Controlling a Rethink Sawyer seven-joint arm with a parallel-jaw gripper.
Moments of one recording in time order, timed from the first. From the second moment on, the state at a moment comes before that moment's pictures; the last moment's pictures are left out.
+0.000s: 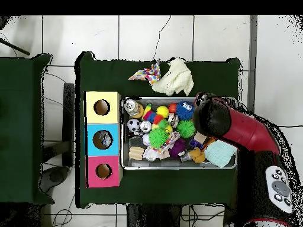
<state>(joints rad) -0.44 -0.57 -0.08 1.44 -0.05 0.31 1.57</state>
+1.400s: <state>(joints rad) -0.47 -0.54 -0.07 1.51 -0.05 0.21 1.57</state>
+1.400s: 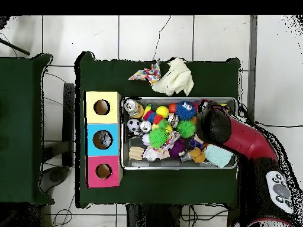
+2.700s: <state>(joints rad) -0.62 -0.29 0.06 1.49 -0.09 -0.13 1.57</state>
